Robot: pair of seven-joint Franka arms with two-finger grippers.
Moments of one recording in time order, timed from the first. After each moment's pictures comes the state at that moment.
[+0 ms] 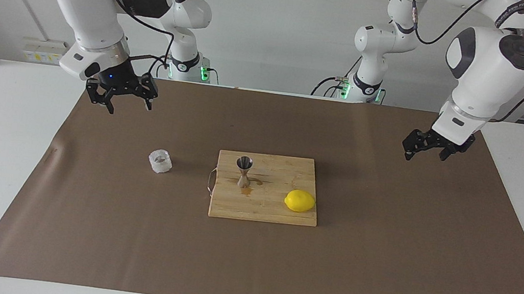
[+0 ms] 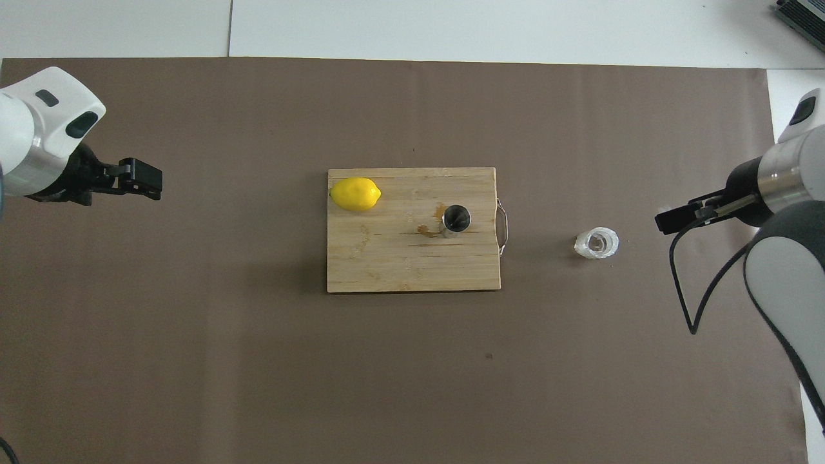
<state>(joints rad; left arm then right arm) 0.12 0.07 -0.21 -1.66 0.02 1.73 -0.13 -0.02 -0.02 0.05 -1.79 0.01 1.80 -0.35</state>
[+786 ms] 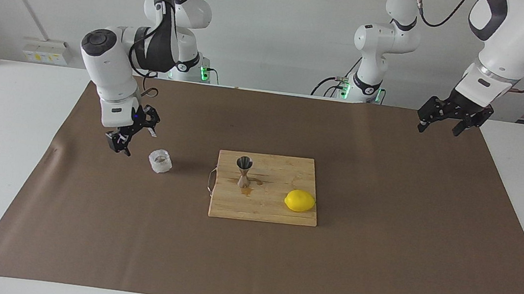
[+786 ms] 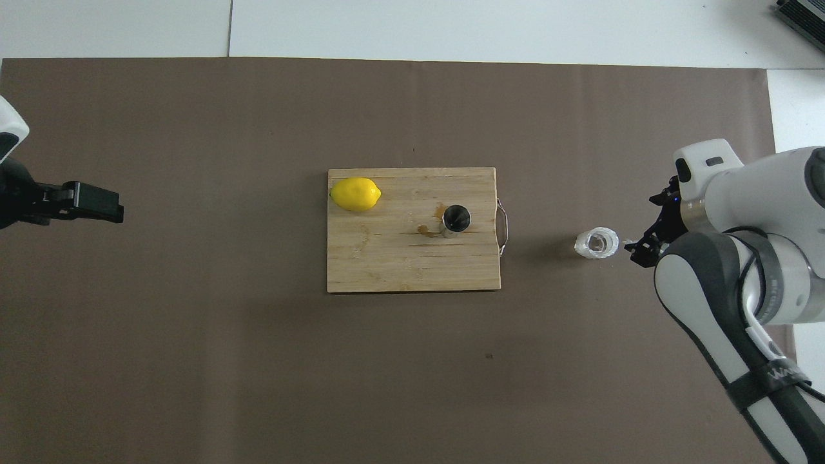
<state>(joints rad) 0.08 -0.05 -0.14 -1.66 -0.04 1.62 -0.01 -0.04 0.05 0.04 -2.09 0.01 2.19 -1.07</state>
